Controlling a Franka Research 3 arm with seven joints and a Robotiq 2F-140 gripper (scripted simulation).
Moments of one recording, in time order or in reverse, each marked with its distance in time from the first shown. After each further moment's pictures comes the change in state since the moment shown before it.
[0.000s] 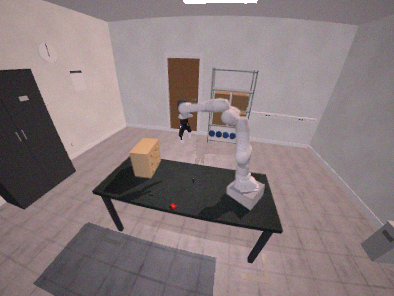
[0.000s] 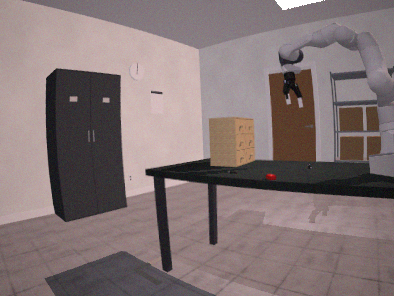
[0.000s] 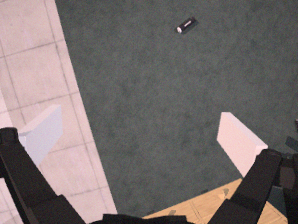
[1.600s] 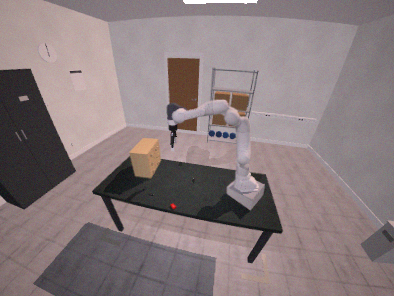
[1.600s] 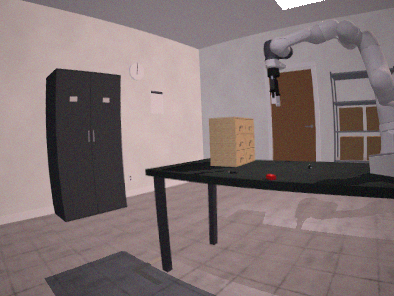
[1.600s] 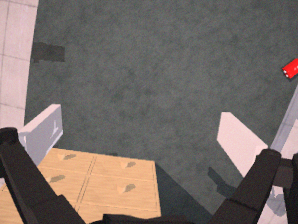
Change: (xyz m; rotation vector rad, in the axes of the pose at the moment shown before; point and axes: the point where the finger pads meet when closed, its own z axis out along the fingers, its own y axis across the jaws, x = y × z) arm -0.033 0.165 0.010 0.111 -0.147 -0.484
